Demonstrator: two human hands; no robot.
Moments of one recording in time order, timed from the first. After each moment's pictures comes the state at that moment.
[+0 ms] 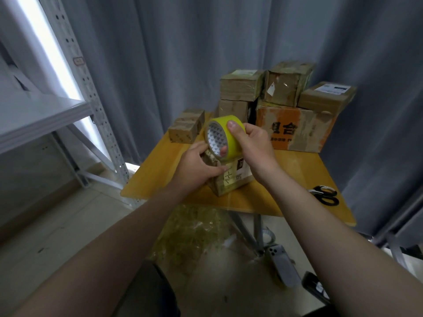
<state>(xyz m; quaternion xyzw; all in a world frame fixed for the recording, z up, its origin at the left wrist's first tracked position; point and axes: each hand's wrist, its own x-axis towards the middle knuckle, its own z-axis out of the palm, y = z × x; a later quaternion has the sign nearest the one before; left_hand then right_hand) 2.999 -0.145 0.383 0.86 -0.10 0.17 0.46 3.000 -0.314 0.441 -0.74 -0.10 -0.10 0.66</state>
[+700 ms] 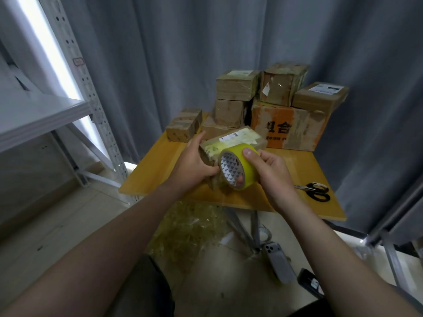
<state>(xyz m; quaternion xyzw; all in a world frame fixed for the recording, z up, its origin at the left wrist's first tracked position) 2.995 -0.148 0.384 0.89 -0.08 0.16 0.43 2.952 -0.363 0.406 -0.70 -0.10 -0.05 0.70</state>
